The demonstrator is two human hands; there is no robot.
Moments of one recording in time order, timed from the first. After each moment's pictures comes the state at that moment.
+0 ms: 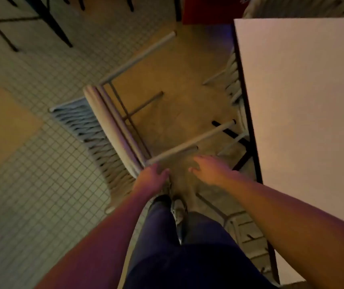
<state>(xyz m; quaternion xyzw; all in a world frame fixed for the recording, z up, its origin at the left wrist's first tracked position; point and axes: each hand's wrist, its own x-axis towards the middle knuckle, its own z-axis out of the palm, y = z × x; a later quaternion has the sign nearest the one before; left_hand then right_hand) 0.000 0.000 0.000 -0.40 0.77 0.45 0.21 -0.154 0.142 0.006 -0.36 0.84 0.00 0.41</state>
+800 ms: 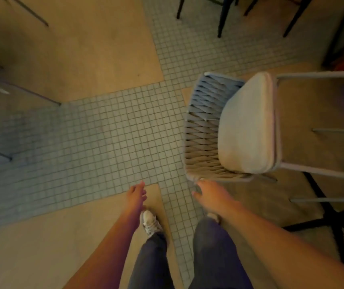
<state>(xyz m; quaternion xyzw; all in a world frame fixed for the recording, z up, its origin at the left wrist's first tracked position) 0.484 -0.072 -0.025 -0.74 0.19 0.63 -0.15 0.254 -0.028 -0.026 -0.53 0.71 0.07 0.46</state>
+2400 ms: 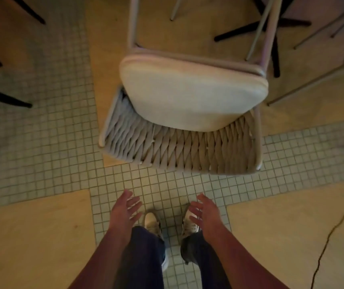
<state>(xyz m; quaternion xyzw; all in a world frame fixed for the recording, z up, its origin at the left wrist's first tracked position) 0.271 -0.533 -0.211 -0.49 0.55 0.61 0.28 0.308 -0.317 -0.193 -0.63 -0.38 0.65 -0.21</state>
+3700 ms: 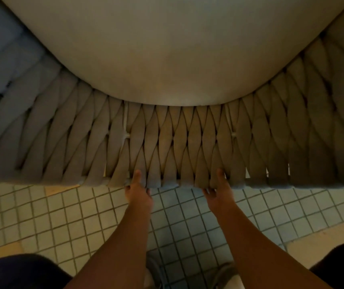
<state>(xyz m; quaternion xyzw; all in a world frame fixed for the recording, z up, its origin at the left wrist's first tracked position) 0.181 -0.447 -0.667 -0.54 0.47 0.69 0.12 0.256 -0.263 -0.659 -0.61 -0.20 0.76 0.04</state>
